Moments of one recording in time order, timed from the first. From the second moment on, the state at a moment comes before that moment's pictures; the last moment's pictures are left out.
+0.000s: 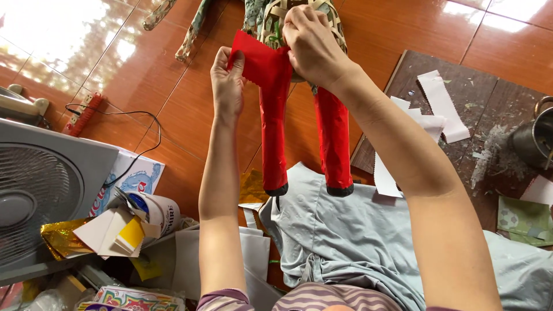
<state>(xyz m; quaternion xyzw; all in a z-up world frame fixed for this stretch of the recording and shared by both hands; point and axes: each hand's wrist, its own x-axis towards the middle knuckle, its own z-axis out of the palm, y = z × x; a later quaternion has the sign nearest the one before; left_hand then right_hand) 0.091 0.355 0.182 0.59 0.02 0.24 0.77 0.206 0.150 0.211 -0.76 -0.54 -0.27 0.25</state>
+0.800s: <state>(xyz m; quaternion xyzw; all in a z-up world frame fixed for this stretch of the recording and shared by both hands) 0.133 0.368 0.131 0.64 0.03 0.28 0.71 0.225 0.162 0.207 -0.78 -0.52 -0.28 0.21</state>
